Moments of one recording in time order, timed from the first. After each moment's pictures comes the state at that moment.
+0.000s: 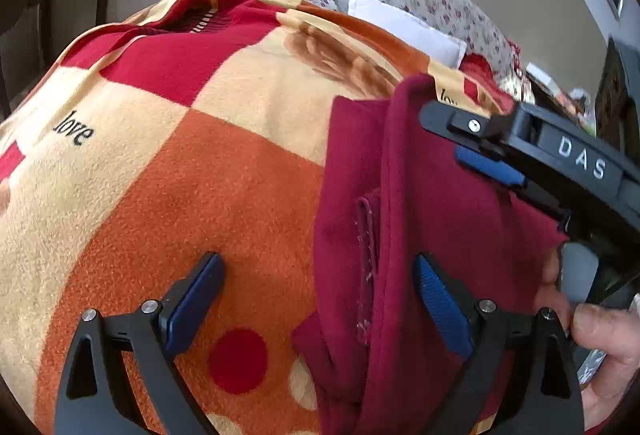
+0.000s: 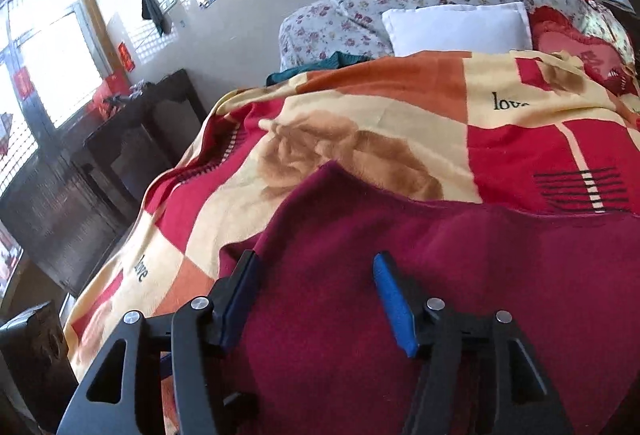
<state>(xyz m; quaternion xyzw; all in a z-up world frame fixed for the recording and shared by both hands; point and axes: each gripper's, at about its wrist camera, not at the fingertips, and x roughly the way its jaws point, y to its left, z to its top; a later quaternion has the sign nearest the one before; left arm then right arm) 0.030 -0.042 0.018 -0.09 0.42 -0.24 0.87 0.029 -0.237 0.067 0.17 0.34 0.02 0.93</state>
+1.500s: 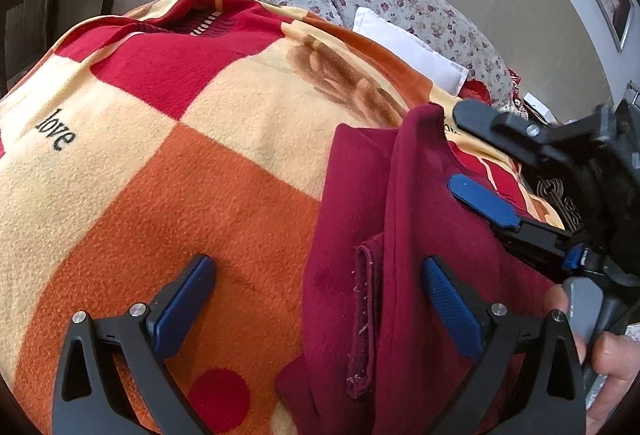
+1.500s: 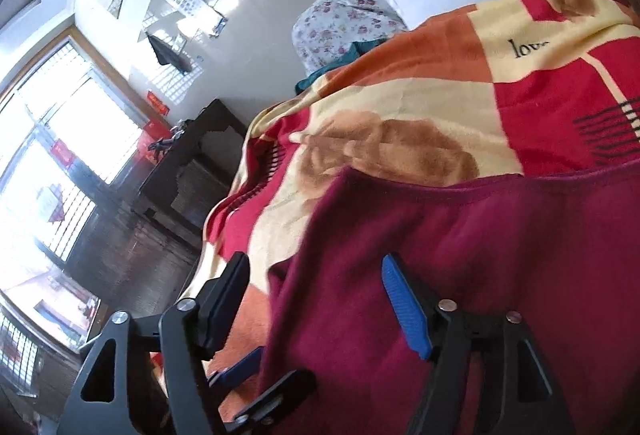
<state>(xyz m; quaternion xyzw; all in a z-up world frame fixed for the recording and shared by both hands) 0.048 -0.048 0.016 -0.13 0.40 -0.24 0.87 0.033 -0.256 0.063 0.31 0.33 0.12 0.89</state>
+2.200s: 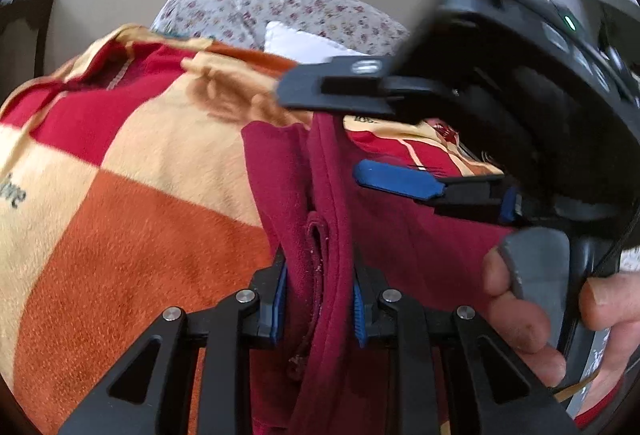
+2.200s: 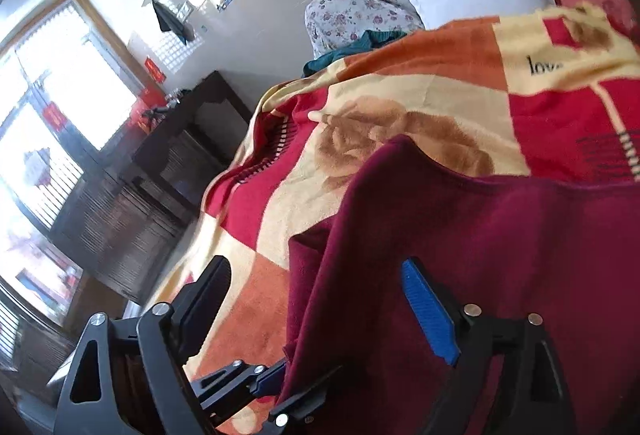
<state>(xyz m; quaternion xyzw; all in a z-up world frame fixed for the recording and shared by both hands) 0.007 -0.075 0.040 -0.07 0.33 -0.36 0.87 0.028 -0.228 0.084 0.23 0.36 0.11 0.90</state>
